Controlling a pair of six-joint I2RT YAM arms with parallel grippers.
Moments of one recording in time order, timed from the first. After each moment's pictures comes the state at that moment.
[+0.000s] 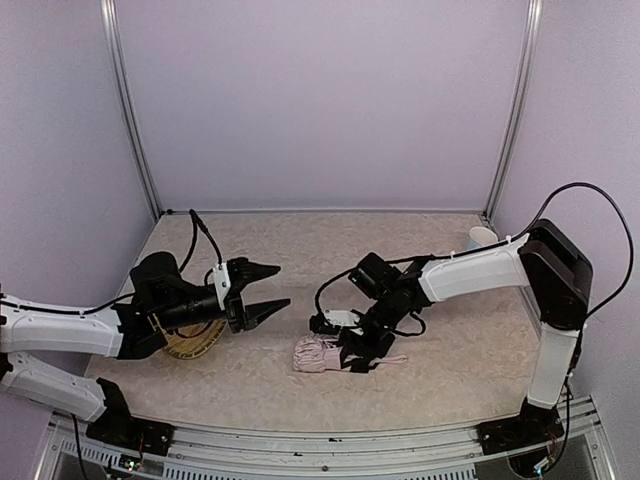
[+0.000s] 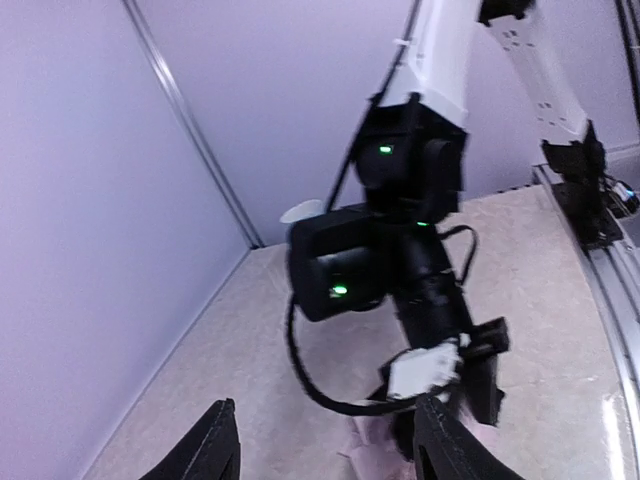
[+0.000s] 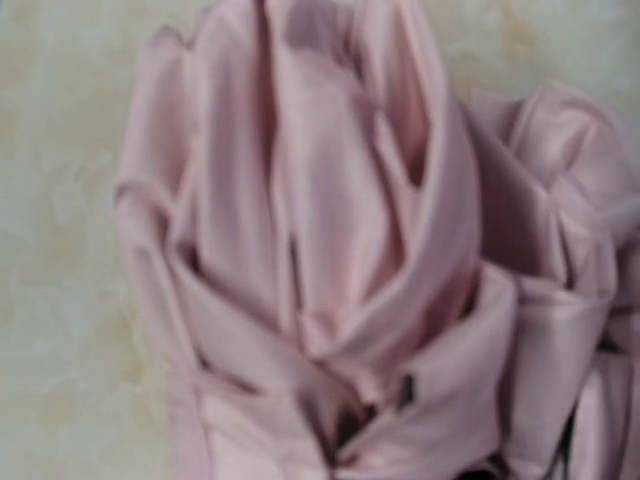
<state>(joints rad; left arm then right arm) -0.84 1.18 0.49 0.71 0.36 0.42 0.89 1.90 1.15 -0.44 -0.55 -0.60</state>
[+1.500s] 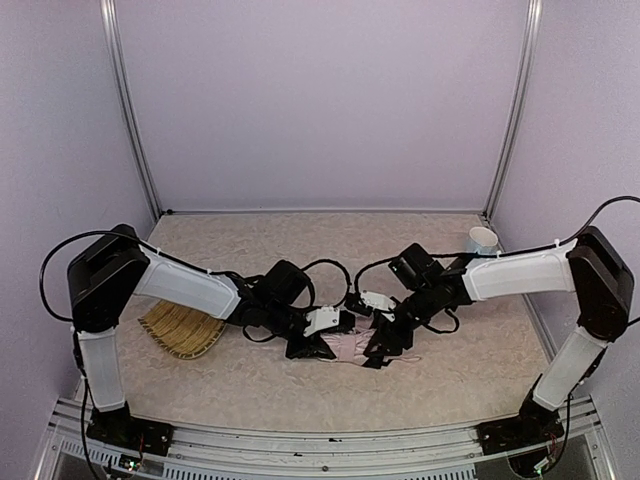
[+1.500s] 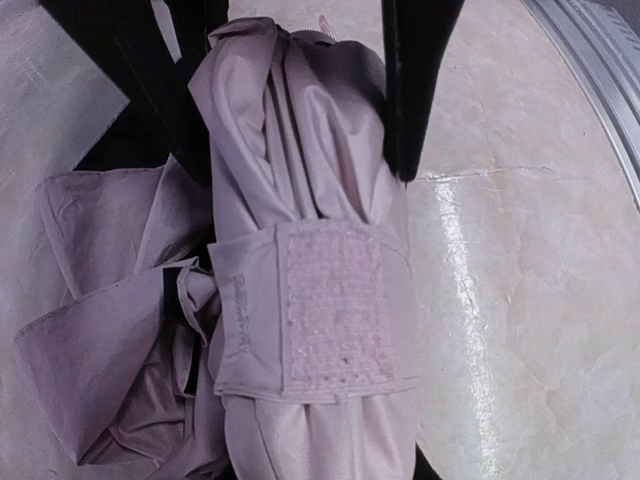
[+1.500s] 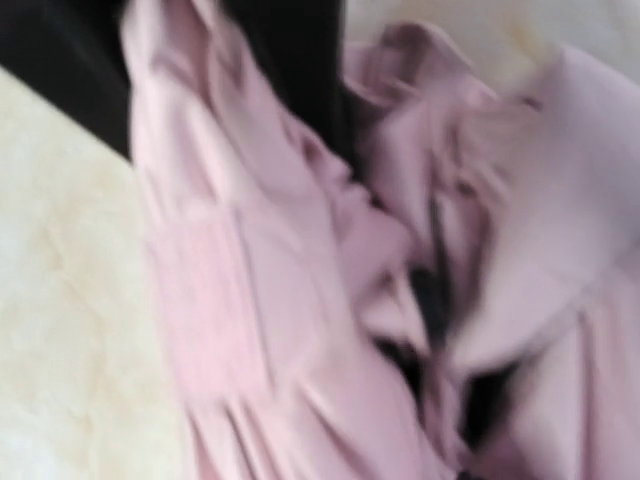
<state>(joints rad) -0.91 1.95 1.07 -0.02 0.48 0.60 0.75 1.68 0.96 -0.36 -0.48 -0.41</state>
